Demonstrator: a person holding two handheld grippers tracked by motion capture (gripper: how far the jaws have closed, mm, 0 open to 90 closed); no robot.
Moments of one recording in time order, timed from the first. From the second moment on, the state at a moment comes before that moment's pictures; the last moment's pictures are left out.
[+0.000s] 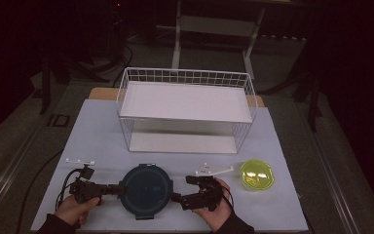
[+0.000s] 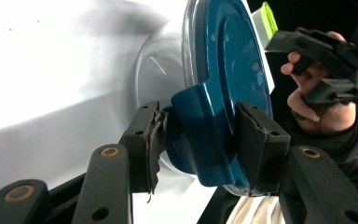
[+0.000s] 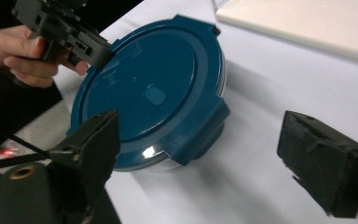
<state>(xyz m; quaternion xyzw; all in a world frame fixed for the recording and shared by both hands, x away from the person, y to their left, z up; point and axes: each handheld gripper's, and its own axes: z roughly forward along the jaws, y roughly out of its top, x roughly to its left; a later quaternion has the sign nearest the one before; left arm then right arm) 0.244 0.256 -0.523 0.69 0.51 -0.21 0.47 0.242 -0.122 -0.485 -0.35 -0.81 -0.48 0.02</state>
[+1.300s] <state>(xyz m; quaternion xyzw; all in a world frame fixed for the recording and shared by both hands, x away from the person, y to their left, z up) 0.226 0.256 -0.520 0.70 0.48 -0.18 0.50 0.261 -0.117 -0.523 -0.43 -0.73 -0.48 0.24</state>
